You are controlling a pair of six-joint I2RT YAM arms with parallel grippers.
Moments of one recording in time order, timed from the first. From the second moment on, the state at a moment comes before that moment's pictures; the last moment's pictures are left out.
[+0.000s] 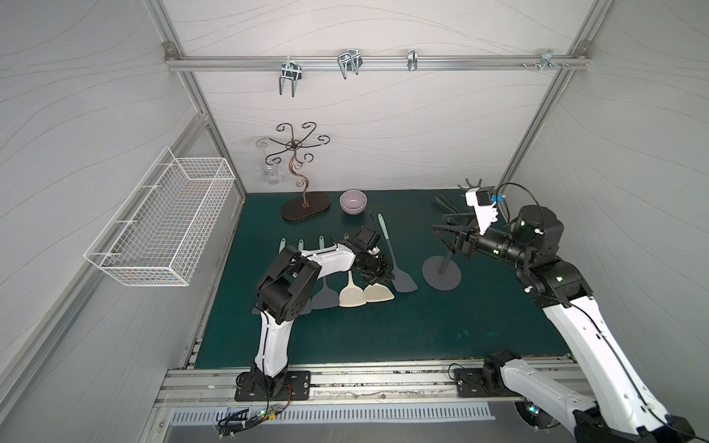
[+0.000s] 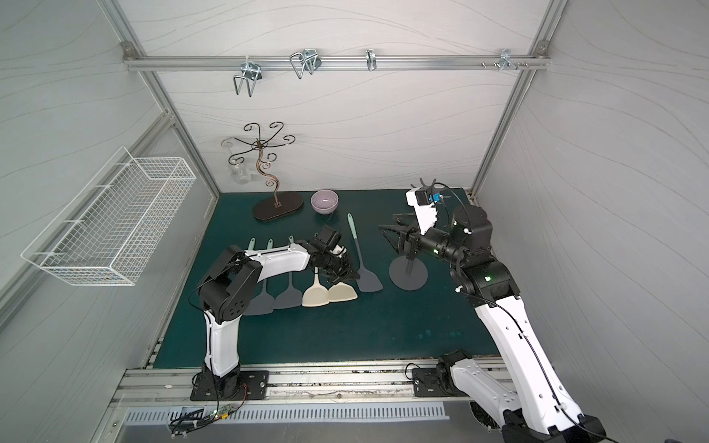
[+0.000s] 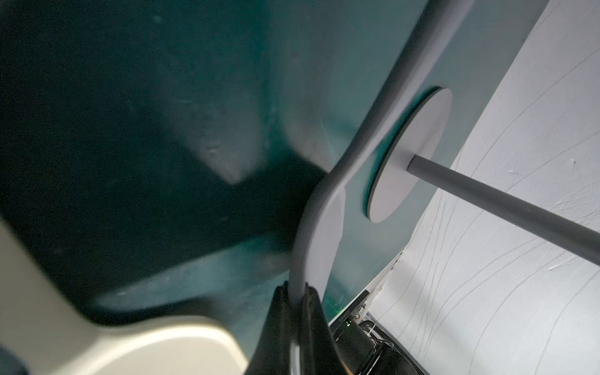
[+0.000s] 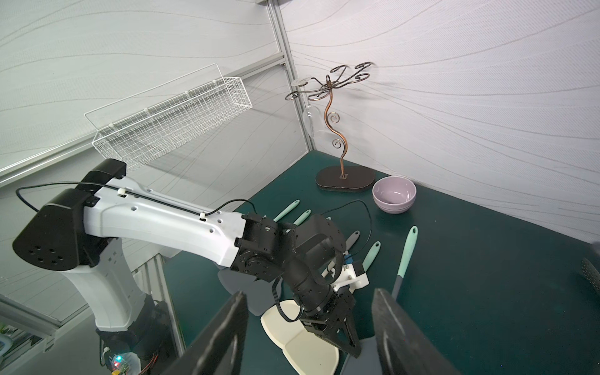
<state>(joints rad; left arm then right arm) -0.63 2.01 1.28 -0.32 0.59 -1.05 0.36 0.94 1.19 -0.45 -0.63 0.10</state>
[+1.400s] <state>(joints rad) -0.55 1.89 1.29 -0.46 0.63 -0.89 0.36 0.92 1.19 -0.48 -0.58 0.11</state>
